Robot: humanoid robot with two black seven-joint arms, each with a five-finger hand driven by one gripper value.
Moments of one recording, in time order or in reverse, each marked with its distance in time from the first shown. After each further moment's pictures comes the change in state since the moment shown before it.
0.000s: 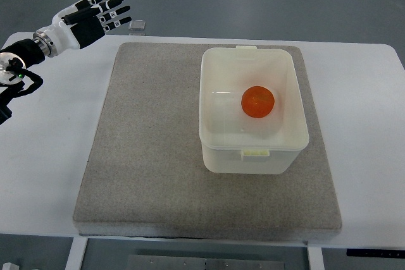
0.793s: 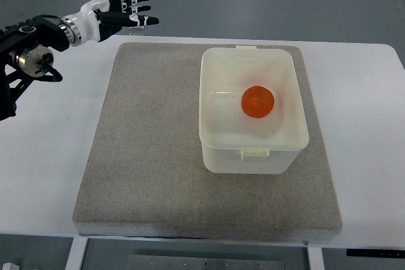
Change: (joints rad) left arm -0.066 -0.001 0.056 -0.199 0.508 0.269 -0.144; right arm 0.000 0.000 0.000 0.000 0.000 0.000 0.000
